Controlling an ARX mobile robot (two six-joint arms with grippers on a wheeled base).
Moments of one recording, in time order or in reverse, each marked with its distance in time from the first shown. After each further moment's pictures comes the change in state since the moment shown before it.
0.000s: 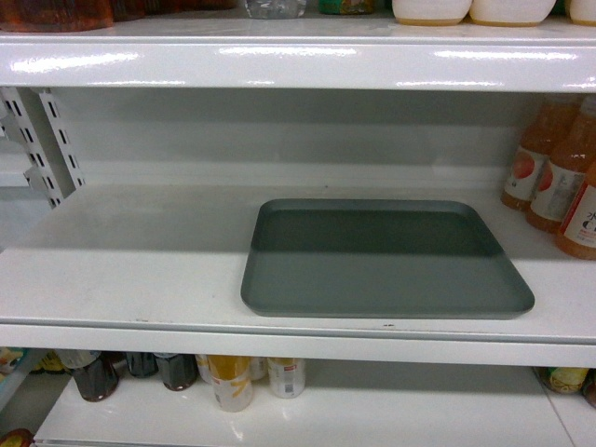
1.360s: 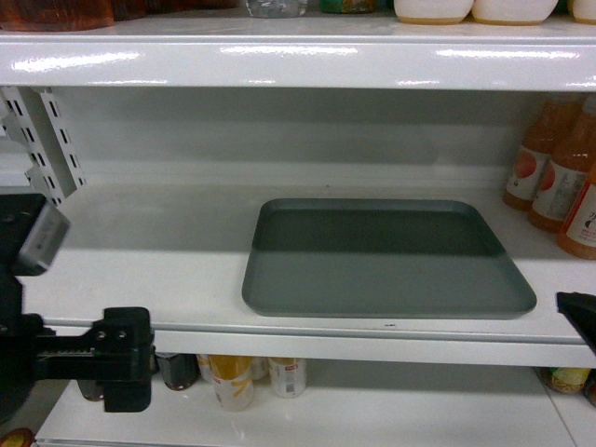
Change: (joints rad) left arm -0.260 1.613 0.408 0.541 -0.143 -0.181; right arm 0.135 1.366 0.307 0.600 -0.073 -0.051
